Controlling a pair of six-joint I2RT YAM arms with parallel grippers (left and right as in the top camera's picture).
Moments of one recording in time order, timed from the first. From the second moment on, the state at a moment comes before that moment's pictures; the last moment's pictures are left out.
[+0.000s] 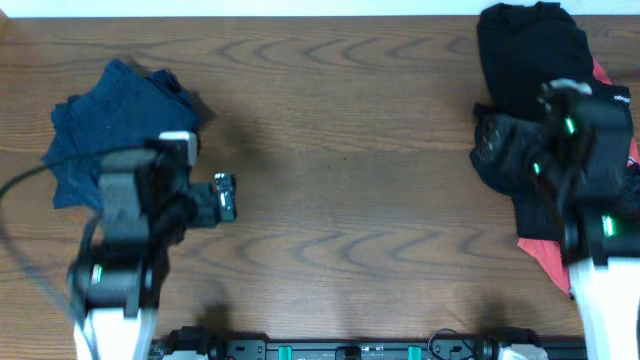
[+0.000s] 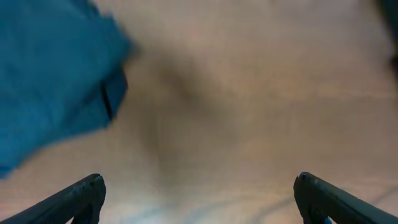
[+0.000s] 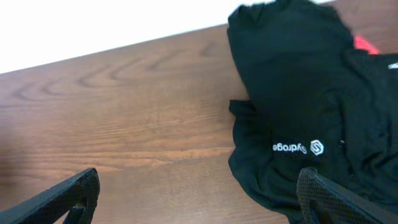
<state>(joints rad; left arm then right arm) -0.01 0.84 0.97 -0.87 0.17 -0.09 -0.01 0.99 1.04 -0.64 -0.04 0.23</state>
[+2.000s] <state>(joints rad) -0.01 0.58 0.83 -0.84 0.17 -0.08 0.00 0.02 0.02 -0.03 -0.06 0.13</state>
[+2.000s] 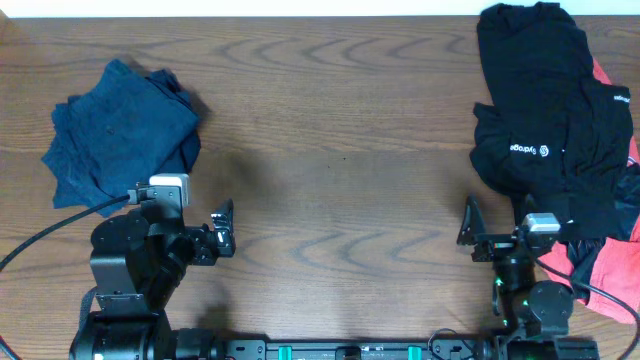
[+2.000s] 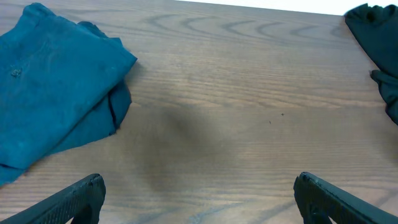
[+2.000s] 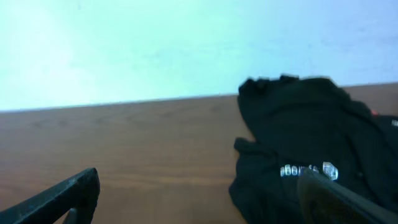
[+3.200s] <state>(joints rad) -0.01 0.58 0.83 -0.84 0.17 -0.08 0.01 0.01 0.01 -0.07 -0.05 -0.02</state>
